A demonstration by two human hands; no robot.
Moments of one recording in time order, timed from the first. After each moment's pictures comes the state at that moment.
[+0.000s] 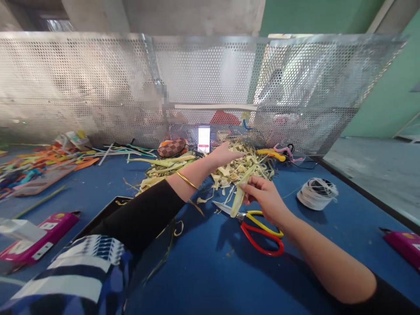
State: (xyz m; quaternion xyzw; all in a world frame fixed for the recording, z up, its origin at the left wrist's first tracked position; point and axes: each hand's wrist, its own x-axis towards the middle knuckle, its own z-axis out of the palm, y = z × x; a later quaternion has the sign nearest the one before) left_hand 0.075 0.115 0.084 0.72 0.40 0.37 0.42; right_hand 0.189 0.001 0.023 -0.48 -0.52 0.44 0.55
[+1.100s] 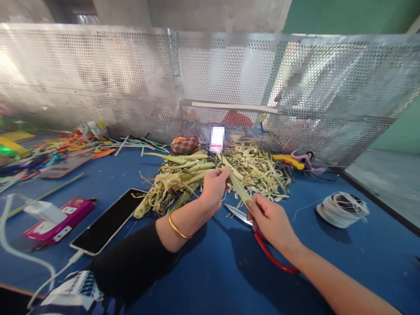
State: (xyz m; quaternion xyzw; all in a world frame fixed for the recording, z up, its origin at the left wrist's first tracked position) left_hand 0.035 0.066 0.025 0.41 0.42 0.56 0.58; right_hand 0.168 -0.018 0.002 -0.60 -0.65 0.25 0.39
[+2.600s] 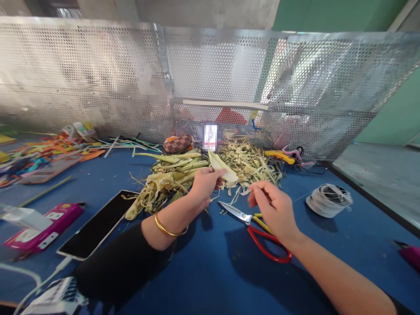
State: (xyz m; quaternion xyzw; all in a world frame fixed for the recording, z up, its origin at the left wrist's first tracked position) left_hand 0.030 0.060 0.035 0.45 0.45 0.50 0.59; right_hand 0.179 -0.016 0.015 -0.54 -0.66 0.12 0.50
